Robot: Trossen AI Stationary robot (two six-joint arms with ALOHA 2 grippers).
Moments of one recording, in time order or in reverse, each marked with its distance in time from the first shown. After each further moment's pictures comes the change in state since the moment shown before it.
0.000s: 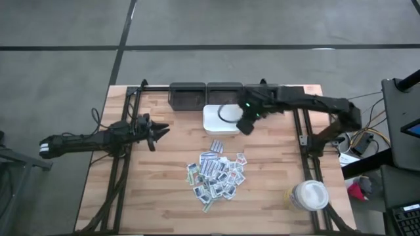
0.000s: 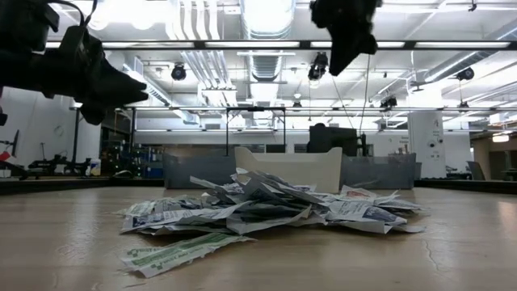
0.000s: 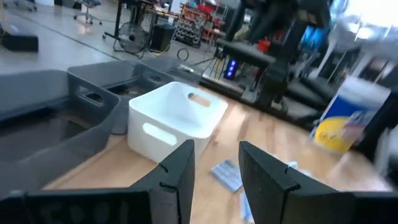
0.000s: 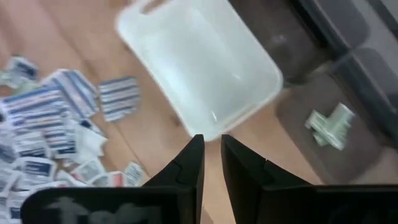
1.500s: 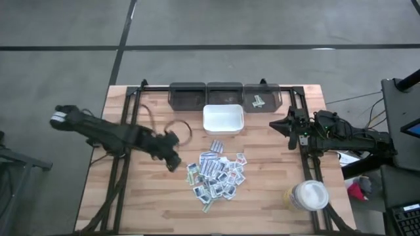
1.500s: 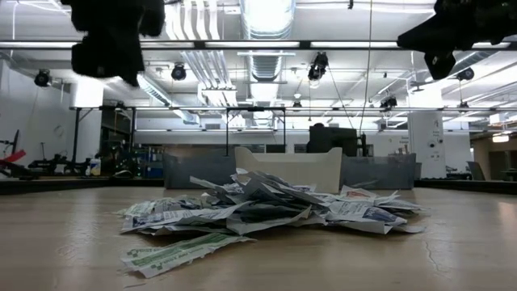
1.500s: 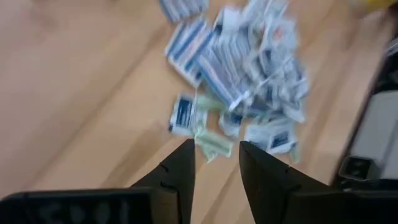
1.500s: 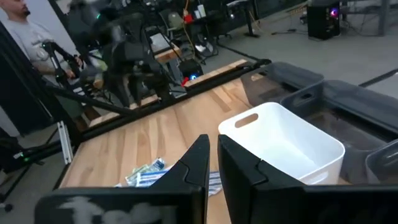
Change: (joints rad) left arm -0.406 0.925 0.902 -0.857 0.074 -0.598; right arm 0.042 -1.210 -1.085 0.869 -0.134 -0.035
